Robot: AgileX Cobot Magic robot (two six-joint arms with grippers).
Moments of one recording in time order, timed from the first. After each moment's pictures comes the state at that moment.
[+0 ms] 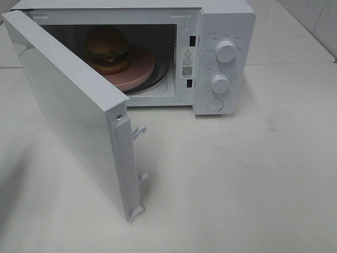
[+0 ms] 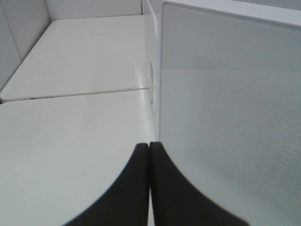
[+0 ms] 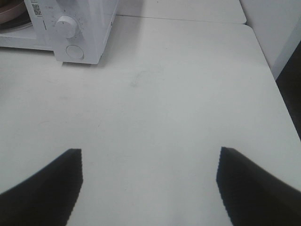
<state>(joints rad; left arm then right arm) 0.04 1.13 -0.22 0.32 -0.61 -0.21 0.16 0.00 -0.50 -0.06 1.00 0.06</state>
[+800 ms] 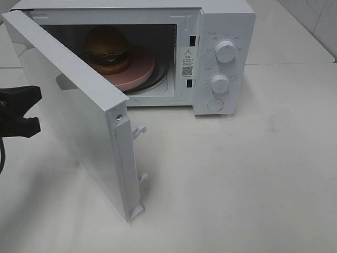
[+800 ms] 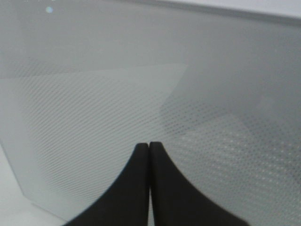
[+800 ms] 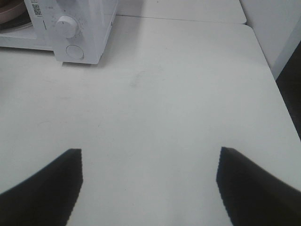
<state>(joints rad) -0.22 1.48 -0.29 0.38 -0.89 -0.24 0.16 0.00 -0.50 -0.06 1.00 0.06</state>
